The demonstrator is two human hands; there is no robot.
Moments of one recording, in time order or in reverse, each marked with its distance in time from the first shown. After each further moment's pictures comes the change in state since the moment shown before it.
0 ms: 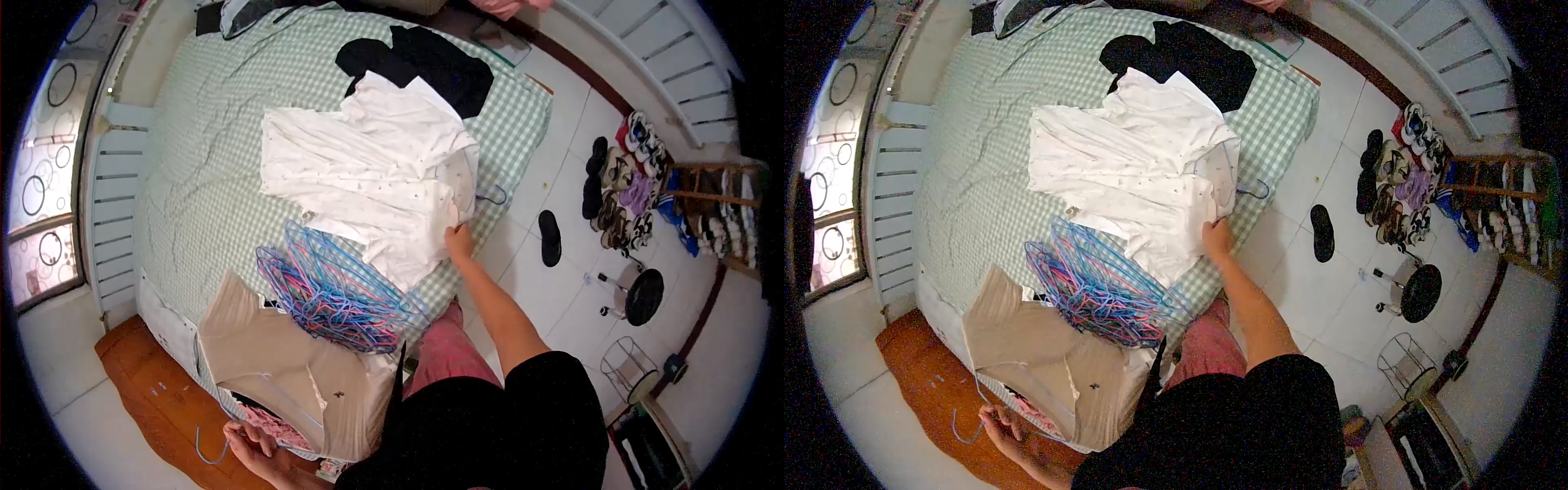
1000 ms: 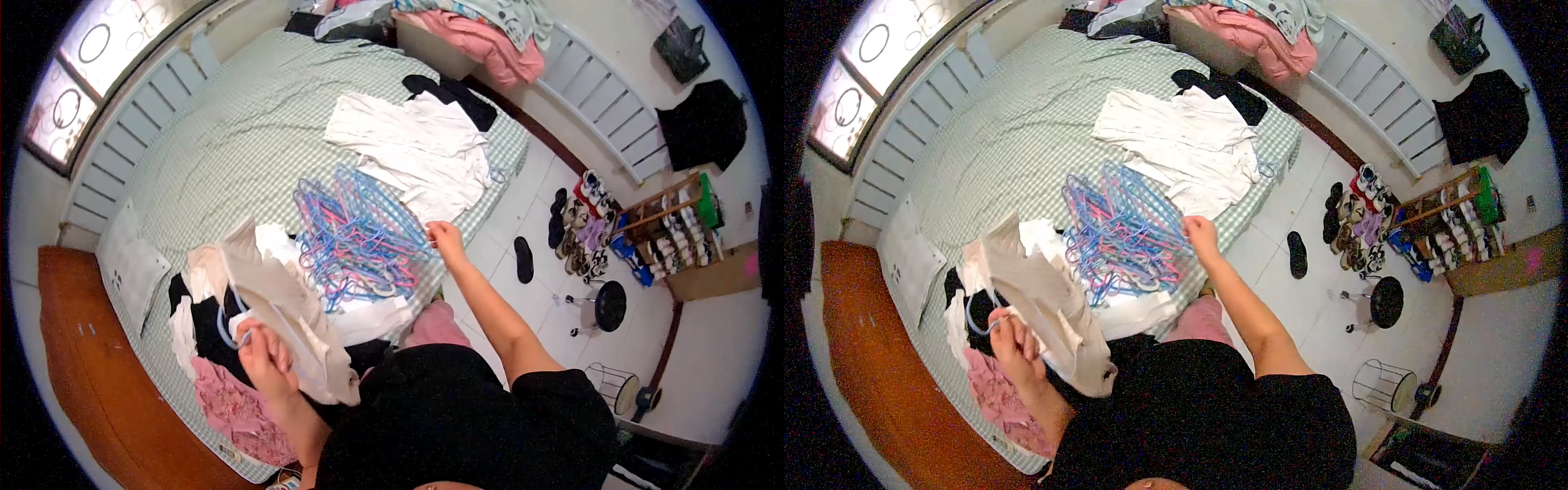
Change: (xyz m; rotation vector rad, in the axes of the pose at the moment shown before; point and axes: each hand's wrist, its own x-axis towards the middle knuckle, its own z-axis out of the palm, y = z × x) left_hand -0.069 -0.052 -0.302 -0.529 -0.220 0.038; right_hand -0.370 0.014 0.037 0.502 -0.281 -0.464
